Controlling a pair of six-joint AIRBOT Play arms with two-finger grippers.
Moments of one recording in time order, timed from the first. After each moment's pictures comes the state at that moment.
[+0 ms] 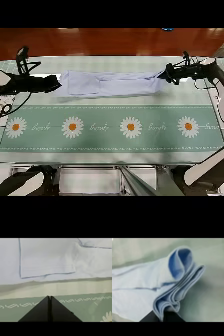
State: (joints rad) left arm 0.04 -1.14 0.99 1.01 -0.92 -1.40; right arm -0.24 -1.94 1.64 -0.74 1.21 1.35
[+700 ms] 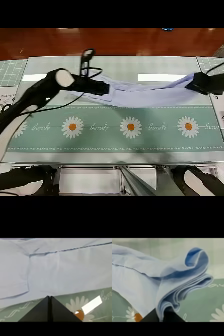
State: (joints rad) left arm -0.52 -1.47 1.25 1.00 -0.79 -1.41; right arm -0.26 -0.97 1.11 -1.12 1.30 1.48
